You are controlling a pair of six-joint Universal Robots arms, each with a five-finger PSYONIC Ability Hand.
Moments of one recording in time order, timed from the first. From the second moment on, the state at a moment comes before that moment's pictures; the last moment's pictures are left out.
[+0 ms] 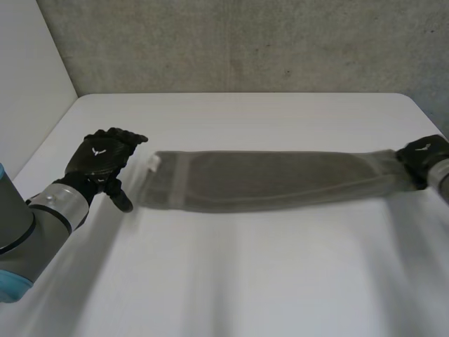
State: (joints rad) left arm 4.54 -1.82 -1.85 3.53 -1.27 3.42; right arm 1.55 -0.94 1.30 0.03 1.46 2.30; left_hand 0.27 0.26 0.25 0.26 0.22; right_hand 1.32 1.30 1.33 1.34 1.16
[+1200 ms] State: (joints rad) left arm 4.36 -1.91 -1.66 3.54 -1.38 3.34; right arm 2.10 -1.09 1.37 -0.15 1.40 2.65; left_hand 0.27 0.26 0.25 0.26 0.22; right_hand 0.26 0.25 0.26 0.26 0.07
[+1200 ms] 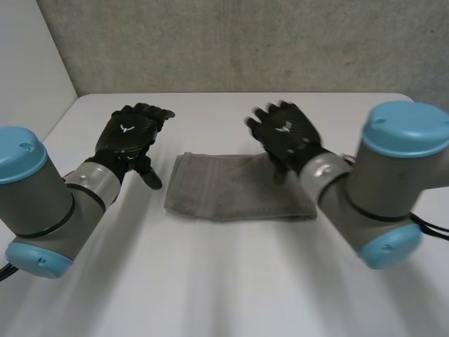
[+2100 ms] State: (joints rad) left arm 4.31 -1.95 -1.67 3.56 -1.40 3.34; right arm 1.89 -0.98 1.57 -0.23 1.33 2.75; left_hand 0.27 0.26 0.25 0.26 0.22; right_hand 1.29 1.31 1.33 1.34 1.15
